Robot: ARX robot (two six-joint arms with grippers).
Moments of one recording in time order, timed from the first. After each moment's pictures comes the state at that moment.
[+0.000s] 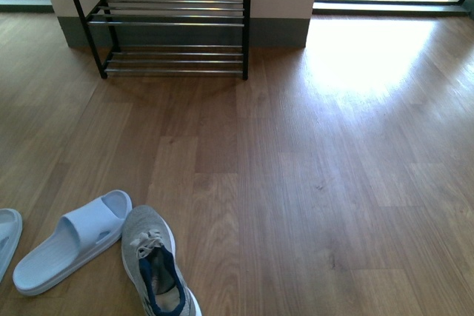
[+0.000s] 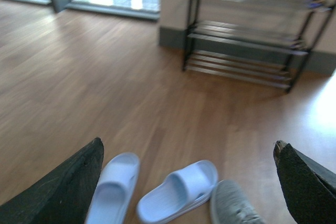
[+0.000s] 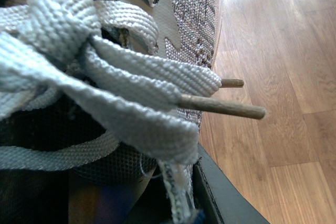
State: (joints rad) left arm -0.16 0.23 0.08 -0.09 -0.42 -0.12; right arm -0.62 1.42 0.45 0.39 -0.35 -0.18
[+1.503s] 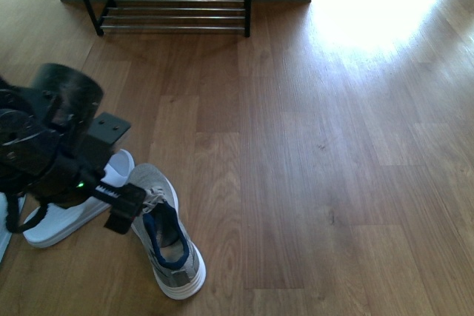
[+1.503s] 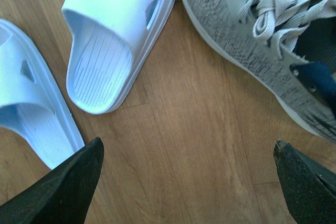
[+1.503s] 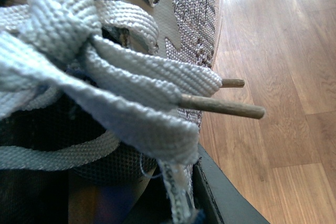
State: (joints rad) left arm -0.24 2.36 0.98 0.15 -0.12 0.18; right arm -0.62 1.42 0.45 0.39 -0.35 -0.18
